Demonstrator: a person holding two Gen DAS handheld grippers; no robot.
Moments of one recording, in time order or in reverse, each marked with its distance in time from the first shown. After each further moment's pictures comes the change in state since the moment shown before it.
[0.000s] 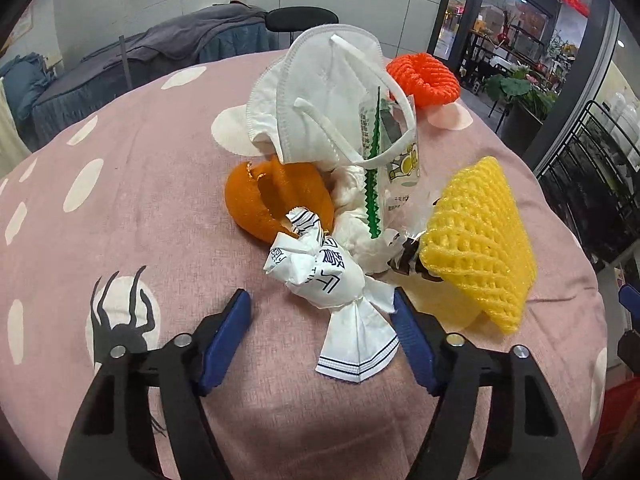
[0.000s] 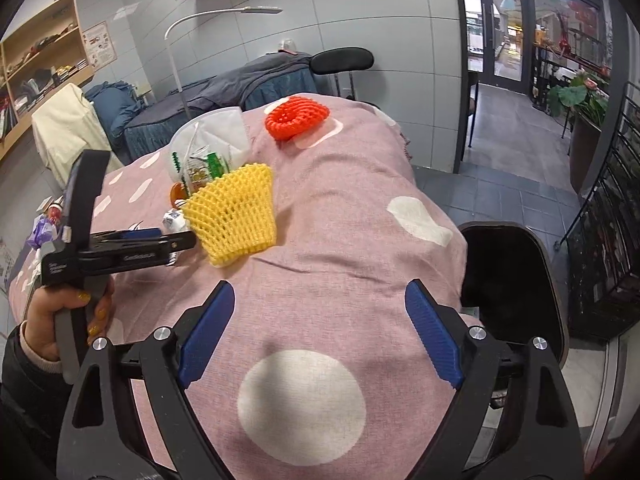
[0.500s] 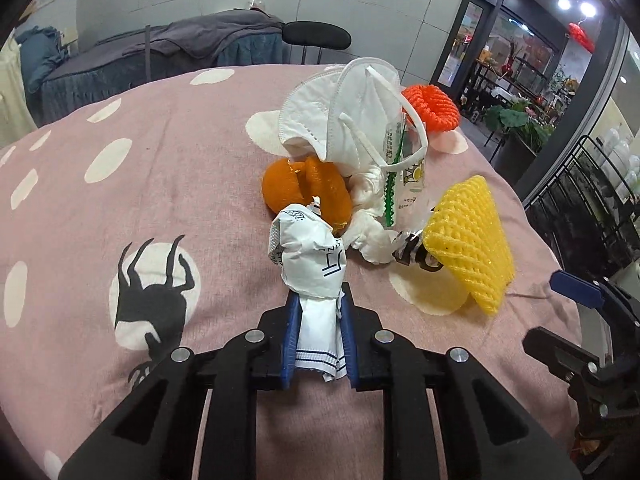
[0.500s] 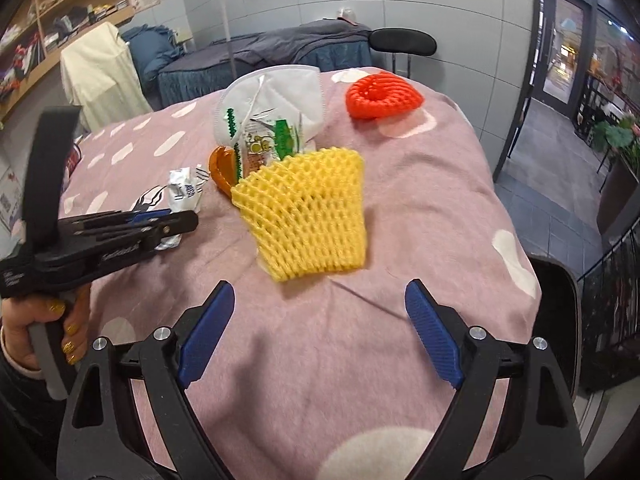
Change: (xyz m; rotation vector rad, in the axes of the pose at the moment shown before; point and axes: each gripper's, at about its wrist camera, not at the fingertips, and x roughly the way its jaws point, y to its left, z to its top) left arm -0.042 0.024 -0.028 -0.100 -0.072 -0.053; right arm 0.055 0.062 0.026 -0.193 0.122 0.045
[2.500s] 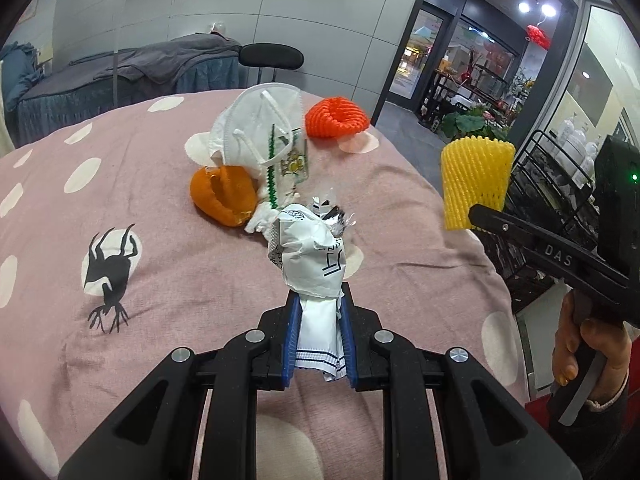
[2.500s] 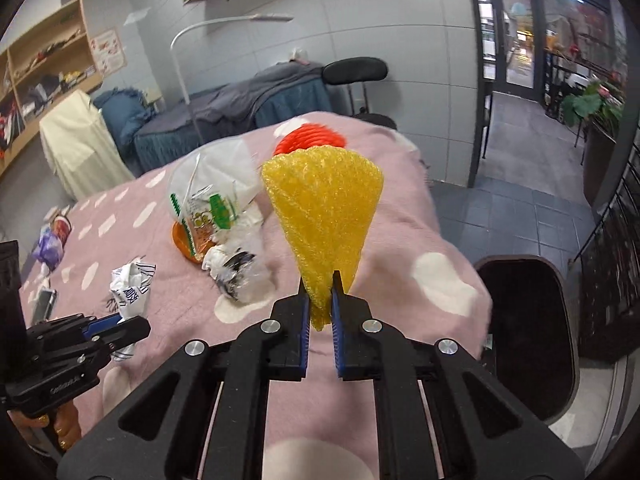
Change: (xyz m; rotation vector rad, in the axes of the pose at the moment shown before) left arm -0.023 -0.054 -0.009 0.073 -0.074 -0.129; right arm -0.060 -0.070 -0.009 0.226 -0.181 -0.025
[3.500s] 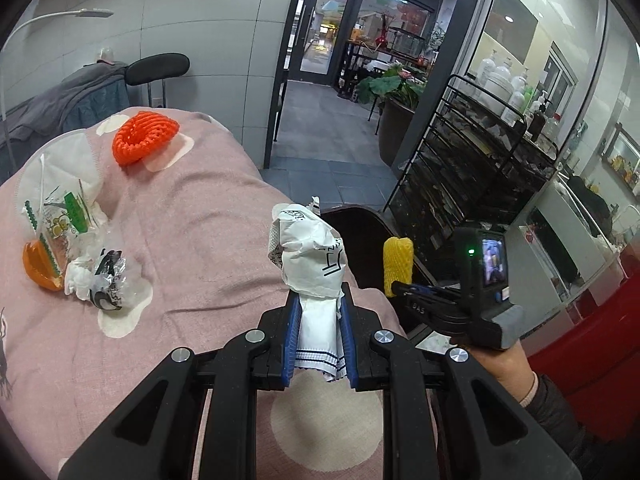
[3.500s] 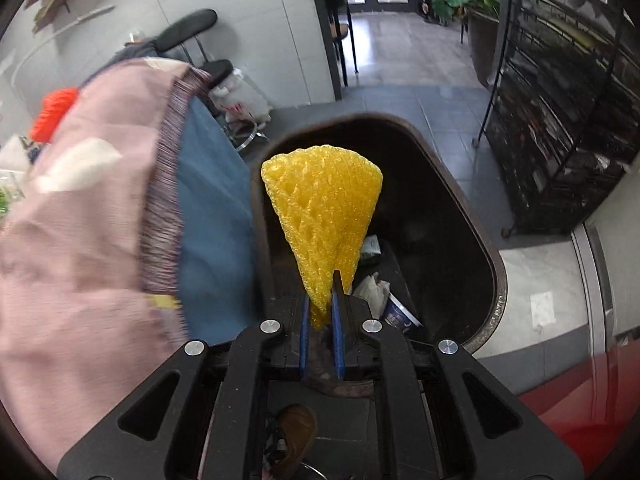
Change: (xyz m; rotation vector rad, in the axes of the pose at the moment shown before) left arm 0.051 -0.144 0.009 0.230 0.064 -0.193; right arm 0.070 -0.209 -0.106 0.327 0.229 -0.327
